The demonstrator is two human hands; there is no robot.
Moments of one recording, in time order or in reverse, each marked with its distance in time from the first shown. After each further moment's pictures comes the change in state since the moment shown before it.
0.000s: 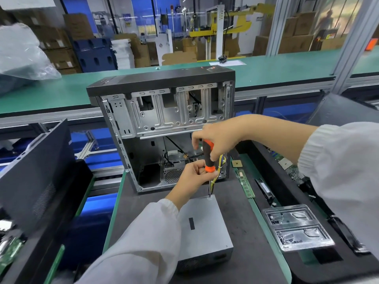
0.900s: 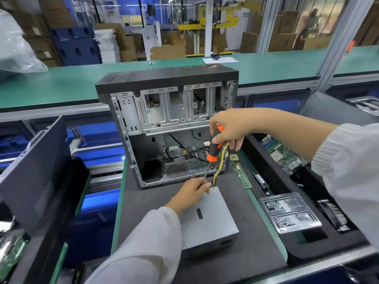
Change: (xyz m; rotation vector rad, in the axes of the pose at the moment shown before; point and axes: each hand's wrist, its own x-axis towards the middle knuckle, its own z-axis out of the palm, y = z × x) left_hand -0.040 -0.025 -0.028 0.560 -0.189 -0.062; right_hand -0.020 -0.014 -0.010 0.321 0.133 0.193
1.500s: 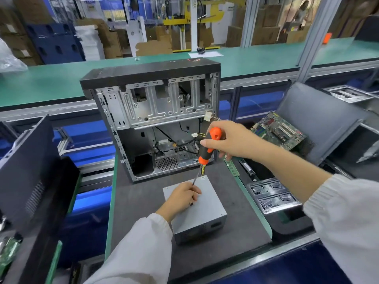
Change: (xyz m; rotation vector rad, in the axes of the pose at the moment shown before) left_hand -0.041 0.015 0.020 -0.316 -0.040 -0.334; right_hand -0.054 0.025 0.070 0.410 0.417 -0.106
